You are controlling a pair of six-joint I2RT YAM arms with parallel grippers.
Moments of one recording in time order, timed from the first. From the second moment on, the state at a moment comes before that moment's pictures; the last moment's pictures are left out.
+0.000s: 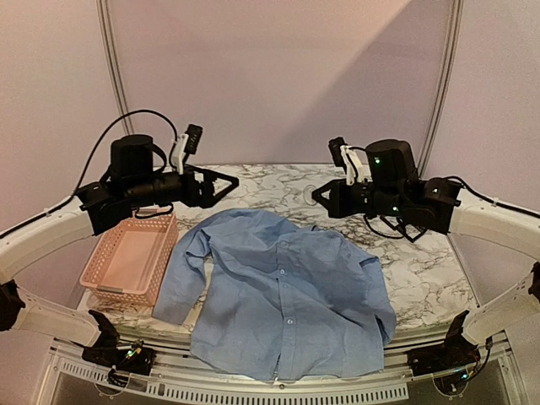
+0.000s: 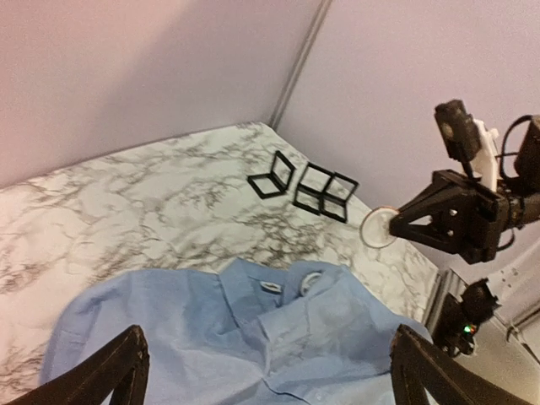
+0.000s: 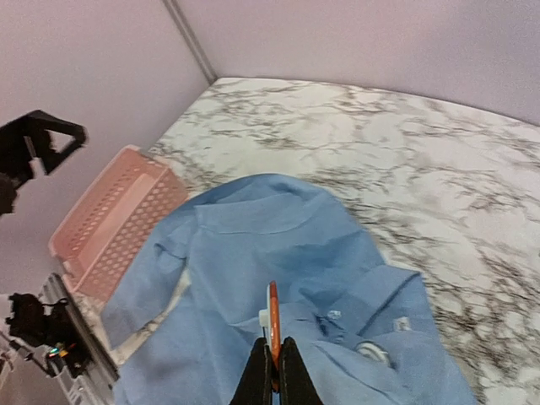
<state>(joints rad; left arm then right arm) -0.64 1.19 1.01 -0.08 0.31 -0.30 0.86 1.34 1.15 -0.24 0.03 0.44</state>
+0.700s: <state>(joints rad) -0.35 1.06 0.98 -0.26 0.16 -0.24 0.58 1.98 1.80 -0.78 0.59 0.16</state>
